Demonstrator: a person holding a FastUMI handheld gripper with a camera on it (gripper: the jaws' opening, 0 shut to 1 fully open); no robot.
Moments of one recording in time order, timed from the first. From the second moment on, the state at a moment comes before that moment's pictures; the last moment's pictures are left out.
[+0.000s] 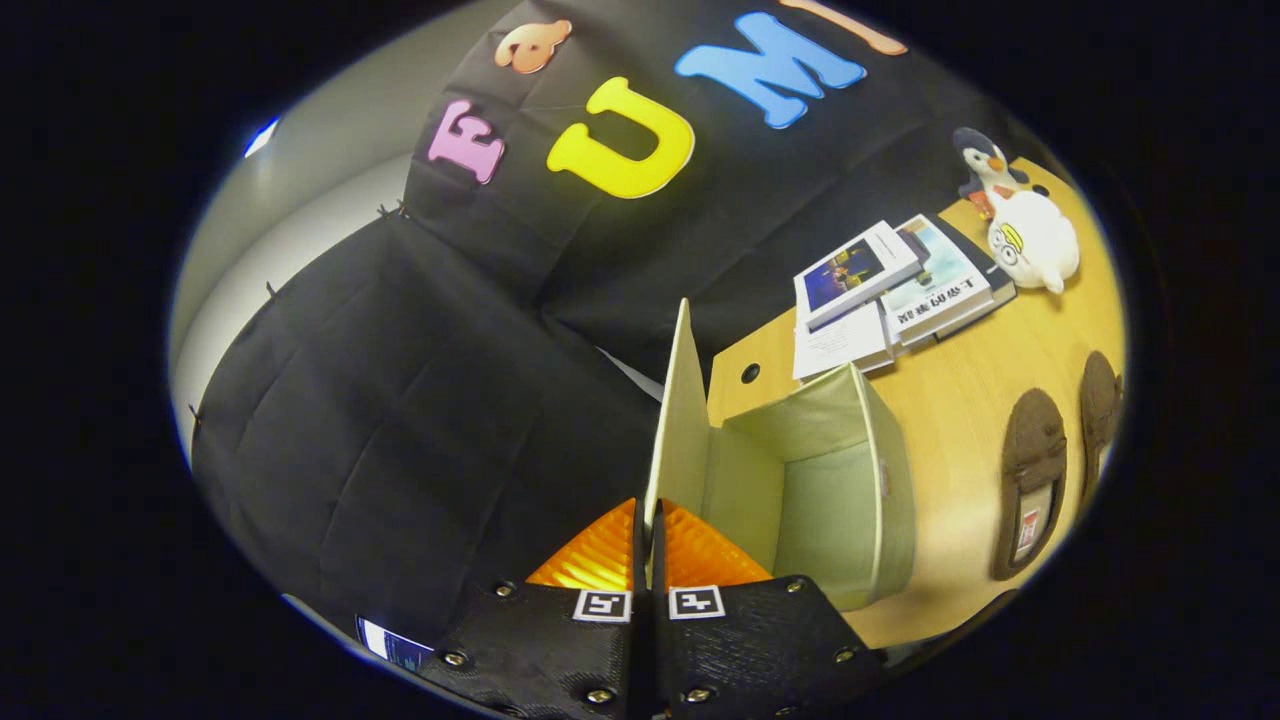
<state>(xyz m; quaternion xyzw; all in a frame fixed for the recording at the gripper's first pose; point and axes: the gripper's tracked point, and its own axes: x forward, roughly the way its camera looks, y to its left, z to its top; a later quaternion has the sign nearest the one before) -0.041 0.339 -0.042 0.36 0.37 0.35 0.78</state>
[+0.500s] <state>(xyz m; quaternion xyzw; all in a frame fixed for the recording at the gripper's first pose) -0.064 0.435 -0.004 0.31 0.35 0.41 0.79</state>
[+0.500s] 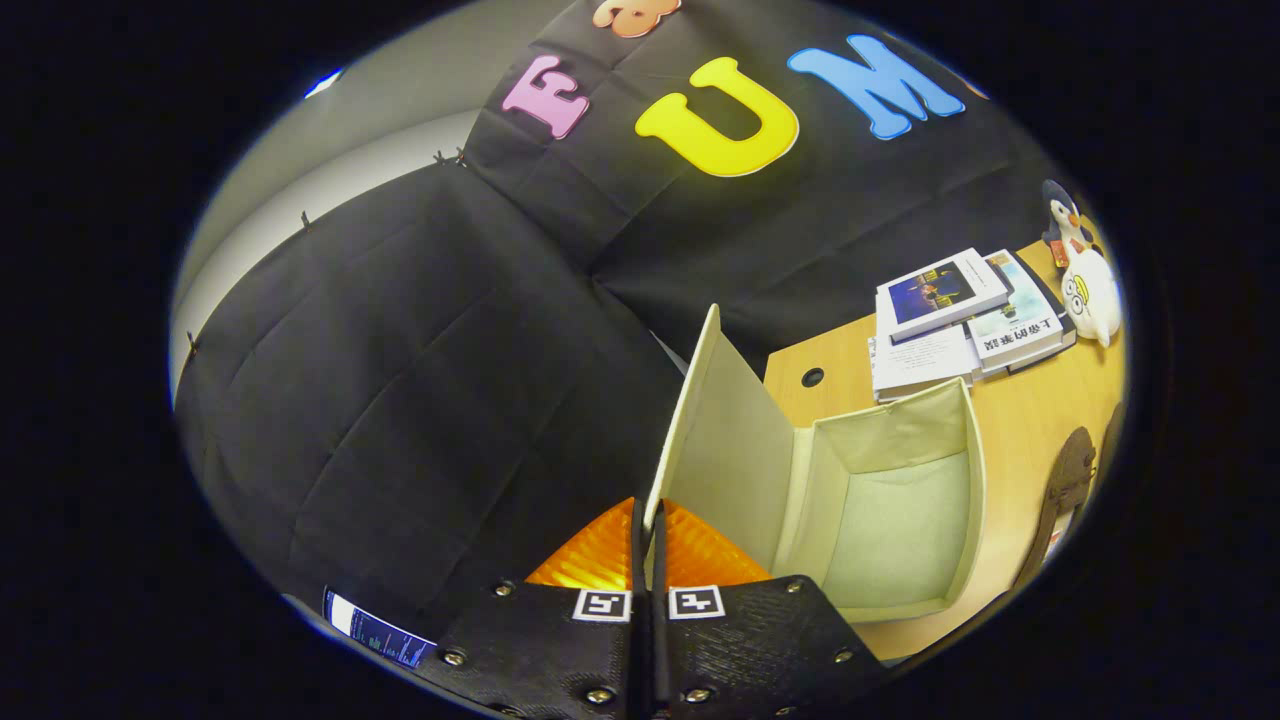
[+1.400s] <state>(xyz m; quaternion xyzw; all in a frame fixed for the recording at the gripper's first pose) -0.049 0.402 -0.029 0.21 0.29 0.41 0.84</state>
